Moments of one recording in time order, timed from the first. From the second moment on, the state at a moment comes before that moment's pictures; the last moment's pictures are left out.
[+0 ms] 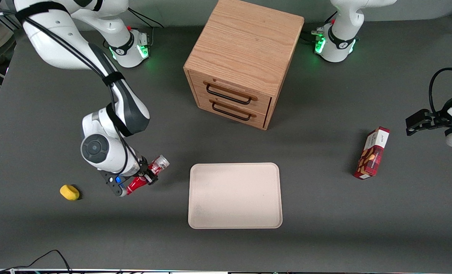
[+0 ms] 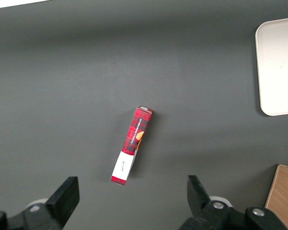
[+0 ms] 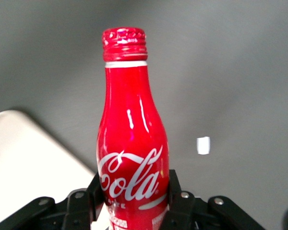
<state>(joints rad) 0.10 0.58 0.27 -1.52 -0.12 2.10 1.17</state>
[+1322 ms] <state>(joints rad) 0.31 0.98 0.28 -1.13 -0.11 2.19 0.41</state>
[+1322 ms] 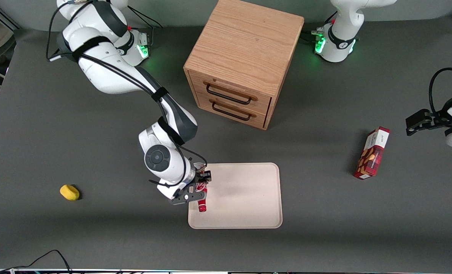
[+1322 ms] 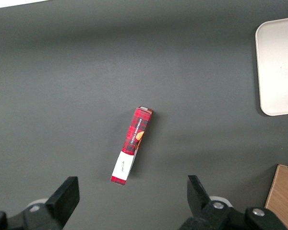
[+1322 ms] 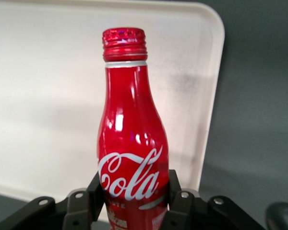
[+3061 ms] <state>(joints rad) 0.32 1.03 0.24 -1.11 -0.08 2.24 0.45</state>
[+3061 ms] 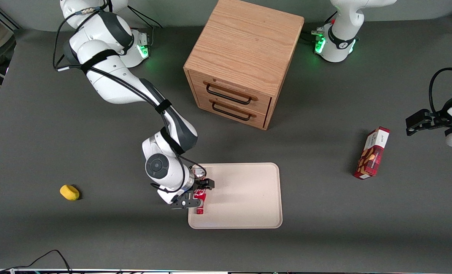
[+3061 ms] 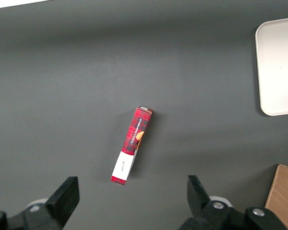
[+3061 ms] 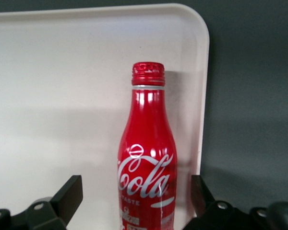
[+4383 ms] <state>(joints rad) -0.14 0.05 0.31 -1.72 -0.01 1.83 0.35</state>
